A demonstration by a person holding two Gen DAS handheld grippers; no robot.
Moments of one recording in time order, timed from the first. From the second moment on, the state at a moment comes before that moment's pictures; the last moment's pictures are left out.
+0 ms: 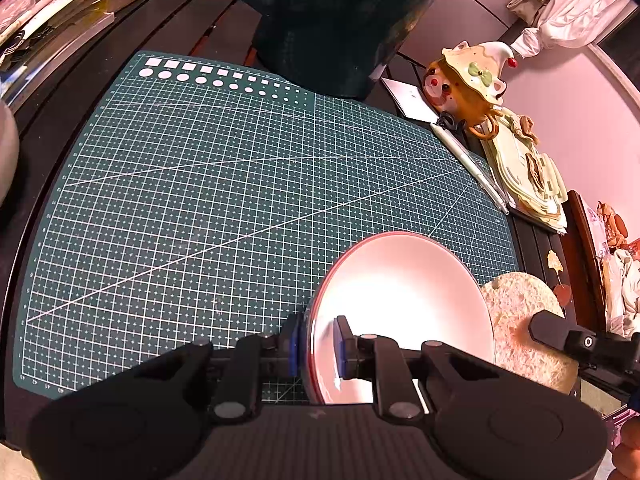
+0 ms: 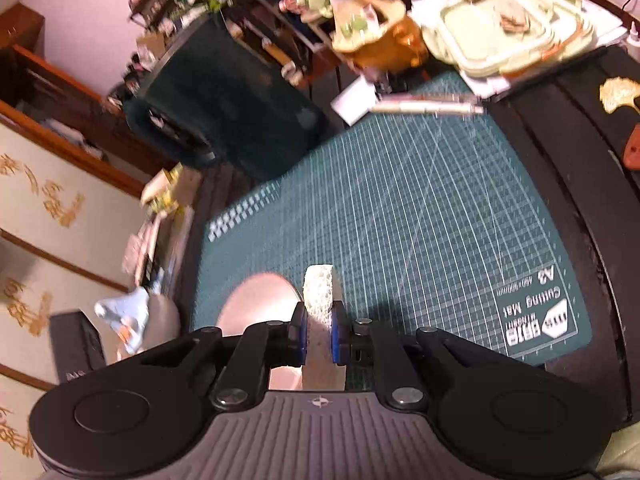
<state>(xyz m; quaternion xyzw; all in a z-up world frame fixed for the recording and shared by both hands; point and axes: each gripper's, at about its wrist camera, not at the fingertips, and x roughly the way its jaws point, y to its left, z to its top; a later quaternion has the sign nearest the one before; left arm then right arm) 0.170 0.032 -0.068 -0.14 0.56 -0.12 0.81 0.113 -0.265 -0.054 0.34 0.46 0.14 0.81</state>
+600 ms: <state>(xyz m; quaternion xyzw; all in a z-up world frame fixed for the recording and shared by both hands) 0.170 0.031 -0.069 -0.14 0.56 -0.12 0.81 0.111 -0.258 -0.060 0.31 0.49 0.15 0.80</state>
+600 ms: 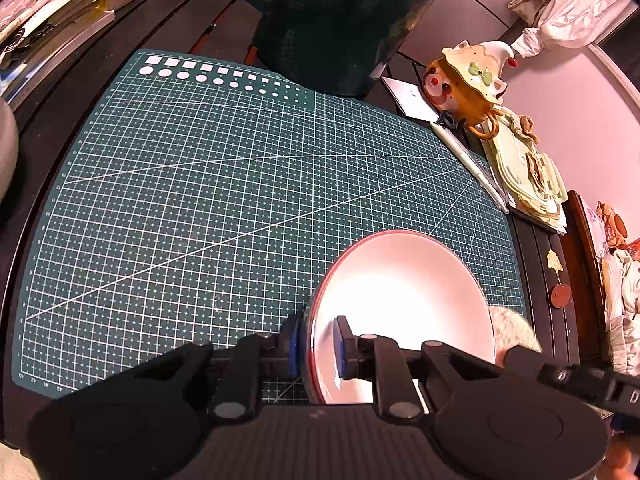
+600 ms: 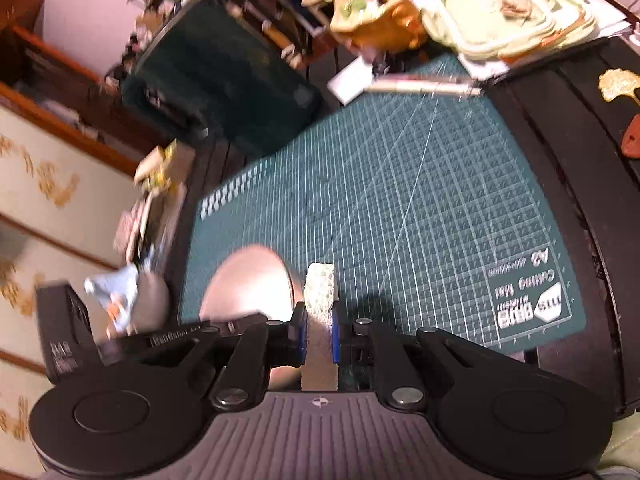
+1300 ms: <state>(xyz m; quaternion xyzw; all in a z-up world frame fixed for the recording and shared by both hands) 0.168 0.030 -0.069 -0.14 0.56 -0.11 0.81 0.111 -0.259 -0.059 0.30 0.48 0.18 0.80</state>
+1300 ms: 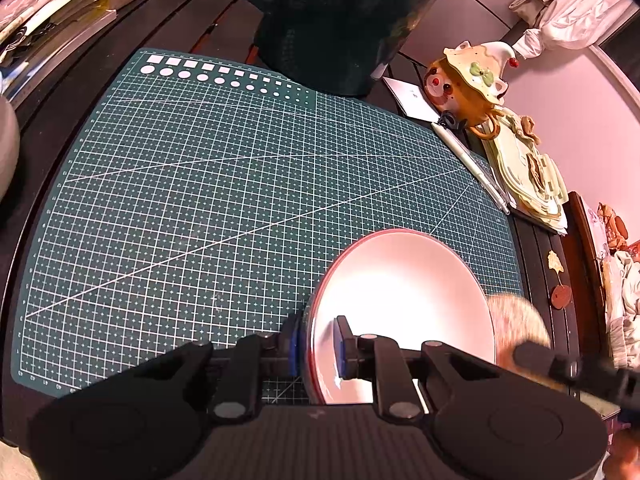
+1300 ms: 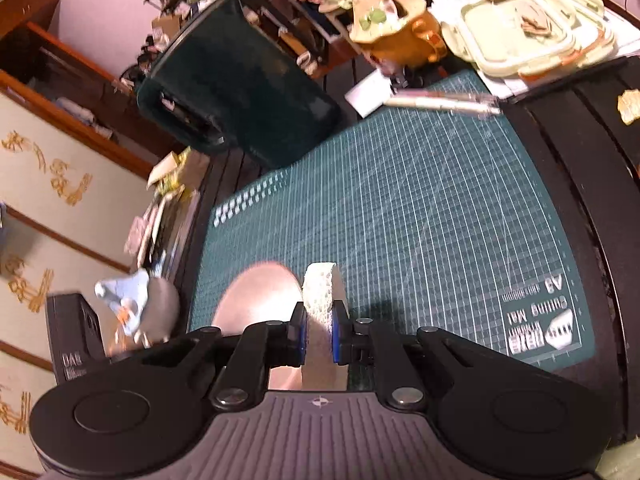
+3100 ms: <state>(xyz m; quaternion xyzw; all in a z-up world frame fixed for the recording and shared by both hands) 0.171 0.034 -0.074 -0.18 0.54 -0.12 0.81 0.112 -0.261 -0.051 0.28 0.46 0.16 0.83</state>
